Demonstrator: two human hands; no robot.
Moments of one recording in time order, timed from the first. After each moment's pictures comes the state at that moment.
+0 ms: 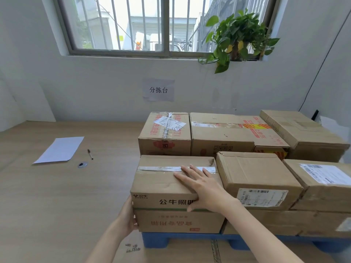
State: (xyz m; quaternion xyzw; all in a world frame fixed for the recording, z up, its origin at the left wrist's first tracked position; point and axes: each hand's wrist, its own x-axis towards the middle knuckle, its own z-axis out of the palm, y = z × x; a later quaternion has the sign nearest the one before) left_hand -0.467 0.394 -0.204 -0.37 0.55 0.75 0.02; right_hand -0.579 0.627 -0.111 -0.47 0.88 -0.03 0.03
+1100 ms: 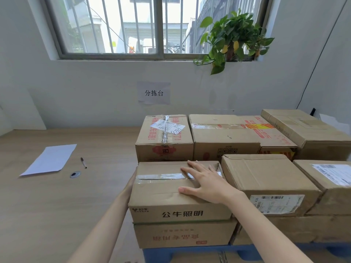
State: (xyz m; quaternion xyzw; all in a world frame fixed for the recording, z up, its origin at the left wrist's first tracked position) left_hand -0.570 0.346 -0.176 -0.23 0.48 0.85 0.02; right_hand -0.601 0.605 -0.092 -0.37 0.91 -0.13 0.10
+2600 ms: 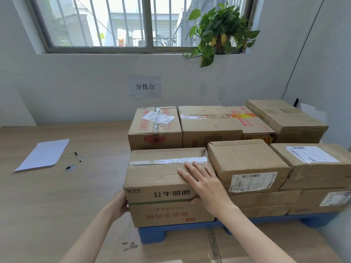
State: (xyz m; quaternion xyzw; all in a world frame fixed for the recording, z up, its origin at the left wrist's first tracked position) left_hand -0.502 0.348 -0.225 -0.32 0.66 0.68 0.05; right_hand -0.550 0.648 -0.143 -0.40 0.91 0.00 -0.13
